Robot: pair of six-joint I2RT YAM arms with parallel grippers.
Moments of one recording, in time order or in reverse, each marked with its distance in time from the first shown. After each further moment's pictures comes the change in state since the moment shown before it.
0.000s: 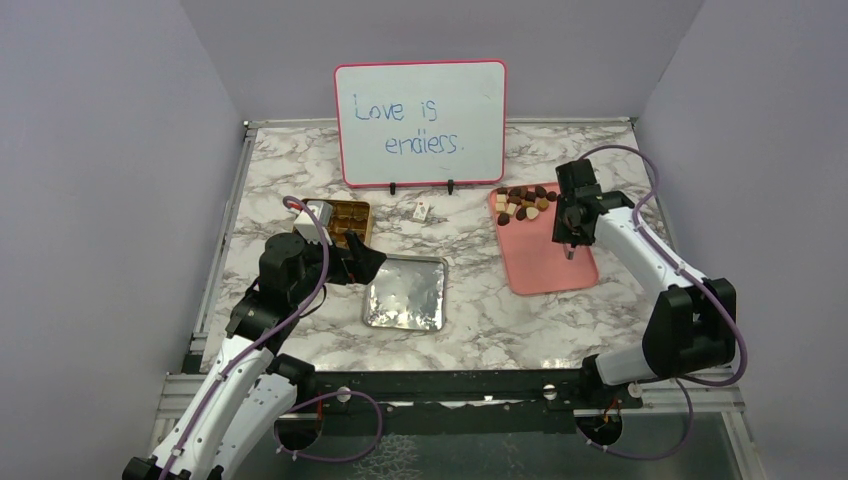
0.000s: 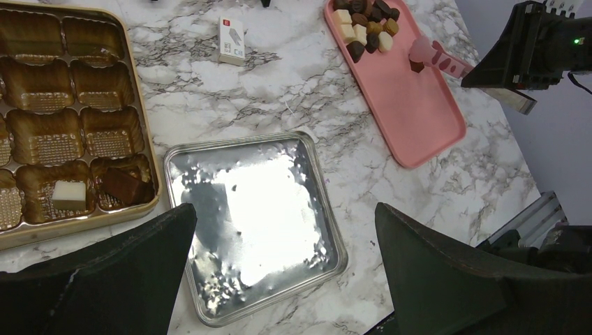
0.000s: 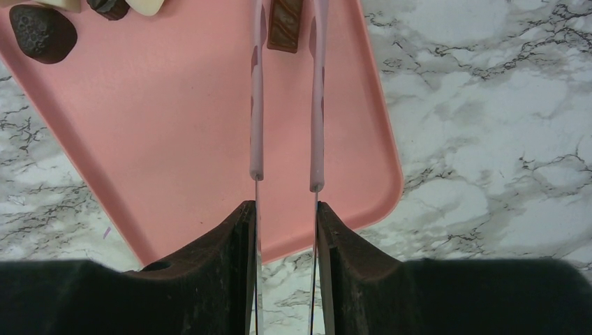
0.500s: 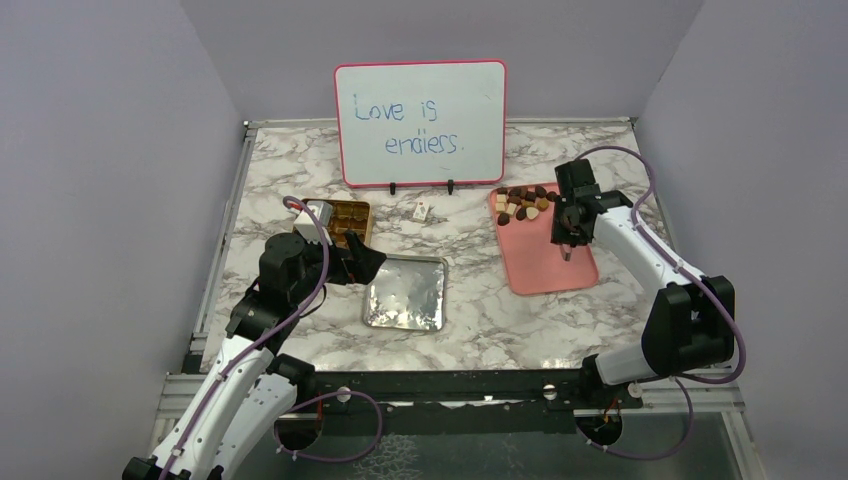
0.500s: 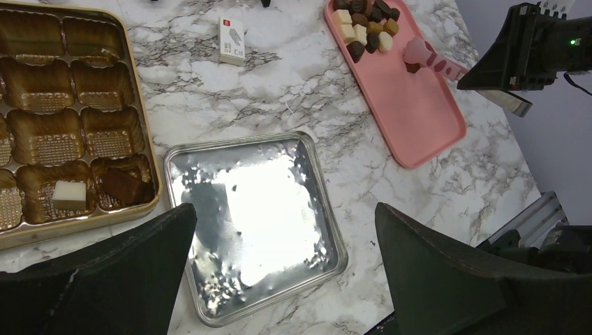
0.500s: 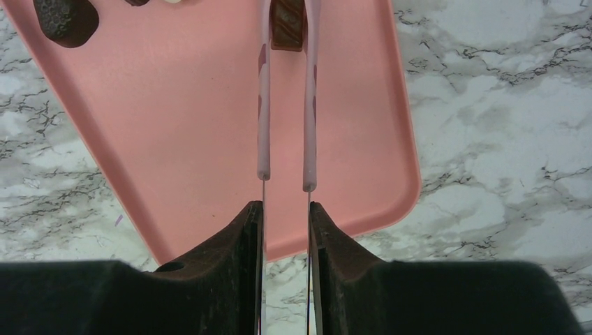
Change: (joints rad) left arm 0.000 0.000 0.000 0.000 0.000 0.001; right arm -0.001 0.016 0.000 0.006 -0.055 -0.017
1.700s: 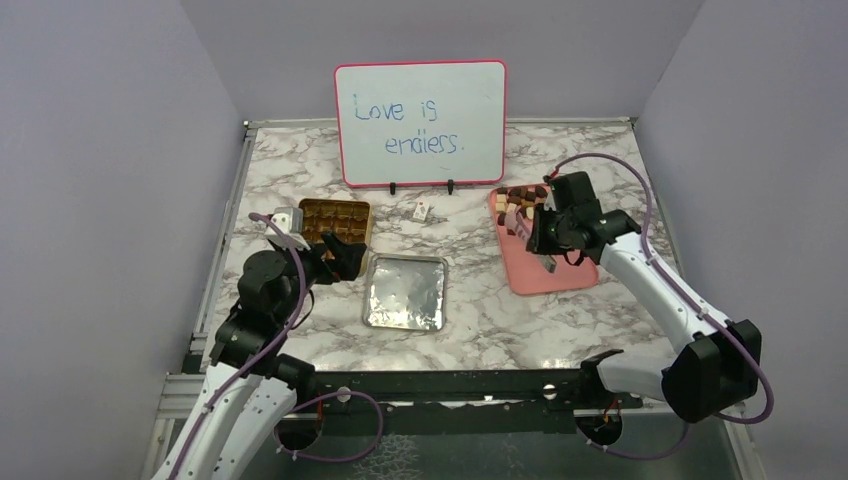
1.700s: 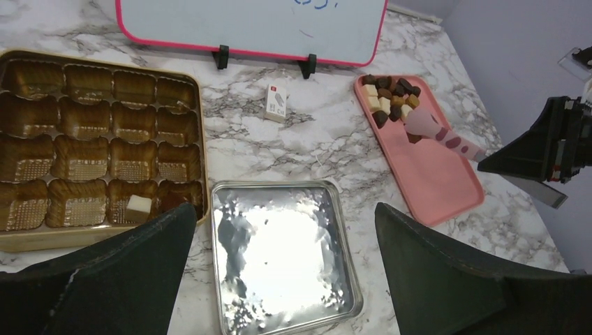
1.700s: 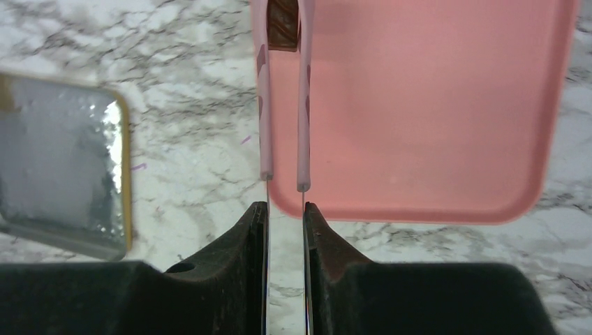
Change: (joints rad) left arm 0.000 -0.139 0.008 -0.040 -0.198 -0.023; right arm 0.113 -0.205 -0.069 0.016 -0.238 0.000
